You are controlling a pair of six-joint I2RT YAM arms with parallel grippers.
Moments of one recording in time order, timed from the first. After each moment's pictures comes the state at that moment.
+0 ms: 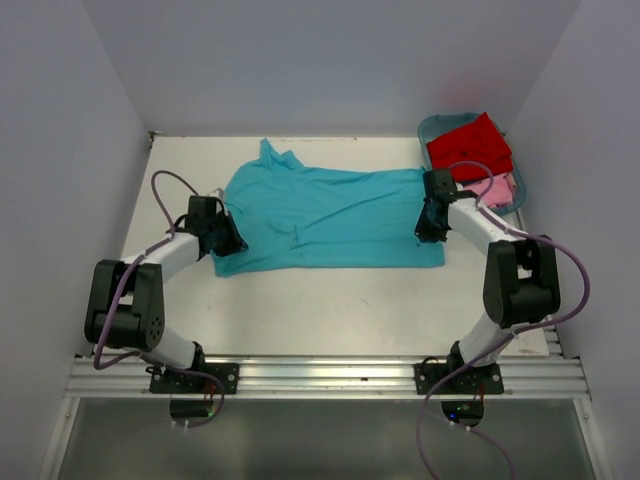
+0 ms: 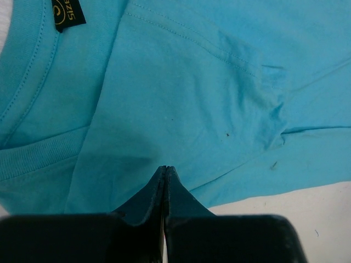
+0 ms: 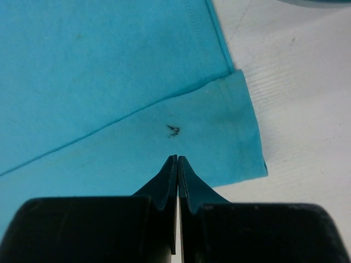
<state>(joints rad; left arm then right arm) -0.09 1.51 0.77 -0.17 0.23 -0.49 0.15 1.66 1.13 -0.61 0.18 0.53</state>
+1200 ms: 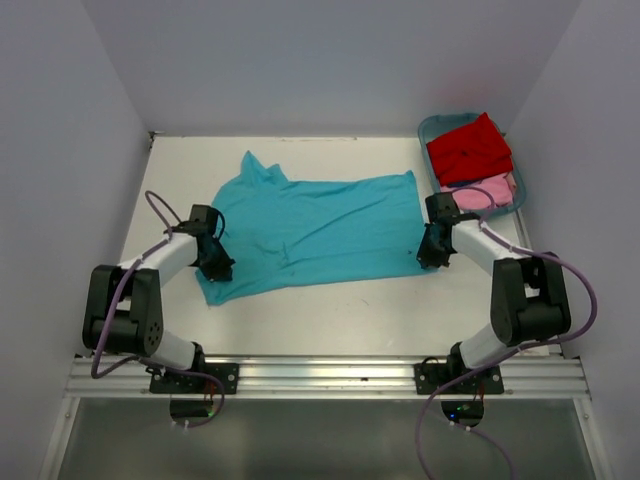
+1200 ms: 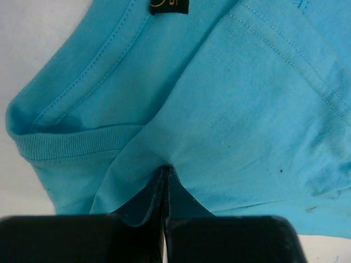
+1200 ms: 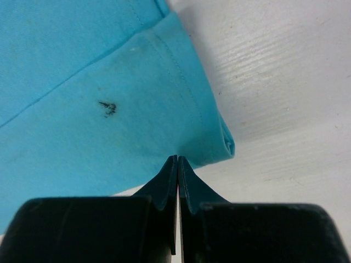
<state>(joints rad) -0.09 1.52 0.80 -0.54 0.00 -0.69 0.15 1.57 0.91 -0.59 0.13 0.53</state>
